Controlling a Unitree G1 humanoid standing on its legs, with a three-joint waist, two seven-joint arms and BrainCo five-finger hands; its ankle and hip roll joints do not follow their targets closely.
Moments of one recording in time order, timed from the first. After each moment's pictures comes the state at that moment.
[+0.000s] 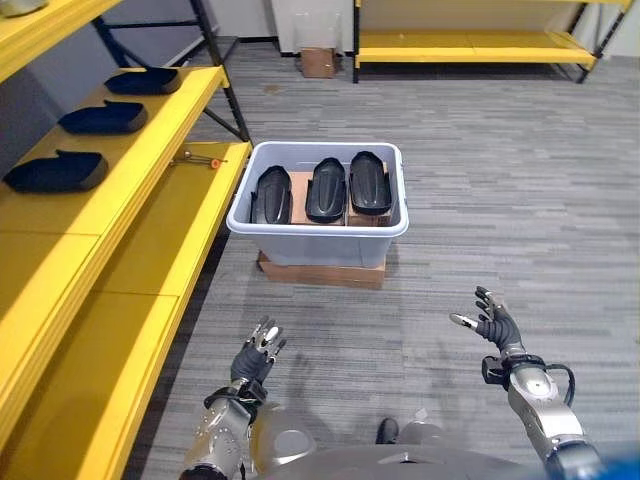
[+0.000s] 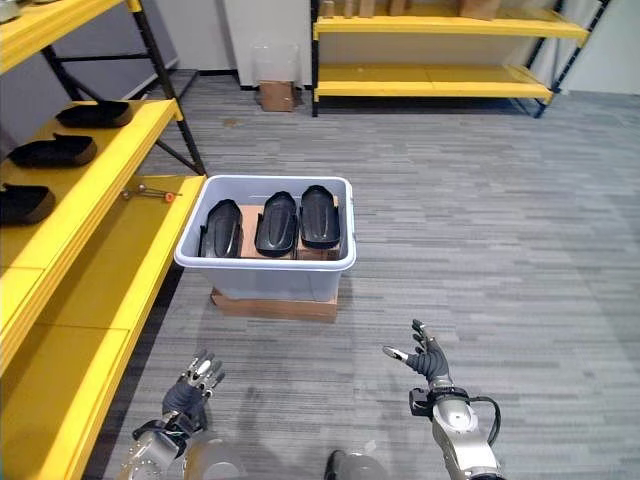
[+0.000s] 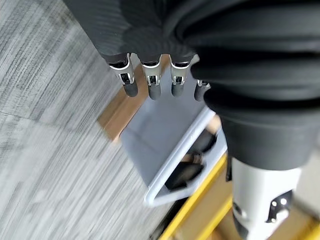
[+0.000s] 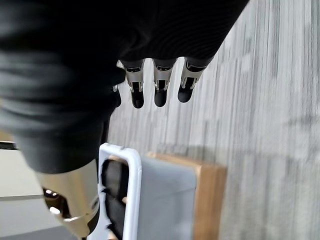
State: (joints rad) left arm 0.12 0.20 -0.10 0.58 -0.85 -0.17 -0.30; right arm 0.10 -0.40 0.17 0.36 0.28 -0.10 -0.10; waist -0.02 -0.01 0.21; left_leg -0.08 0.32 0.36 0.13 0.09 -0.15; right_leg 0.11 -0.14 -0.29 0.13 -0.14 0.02
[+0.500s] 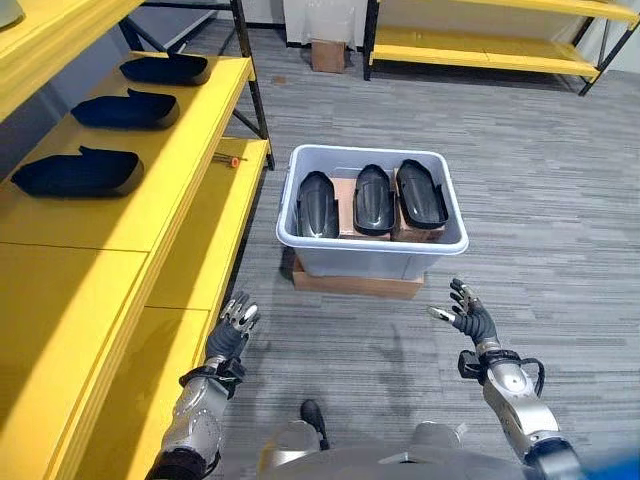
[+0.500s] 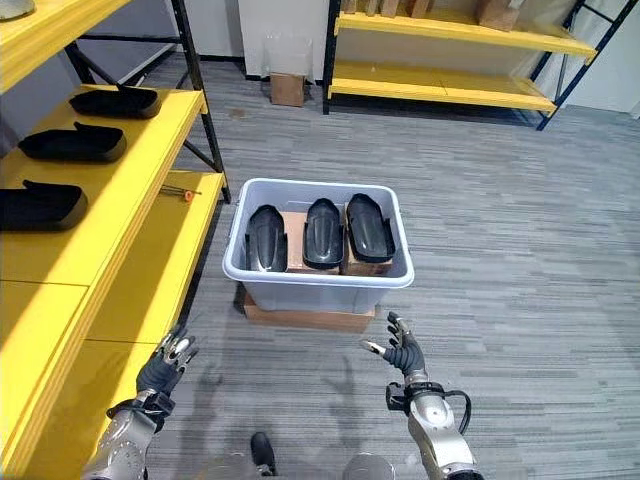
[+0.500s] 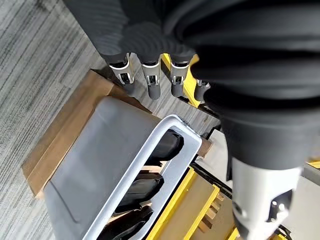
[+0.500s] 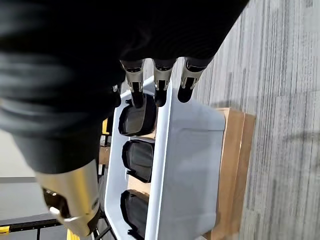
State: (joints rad) left arm 0.07 0.32 -0.06 0.58 -0.87 -0.20 -0.24; right arm 0.07 -0.29 0.19 0.37 0.29 -0.13 -0.12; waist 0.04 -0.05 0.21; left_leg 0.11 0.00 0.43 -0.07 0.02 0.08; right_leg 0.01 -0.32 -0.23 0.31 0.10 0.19
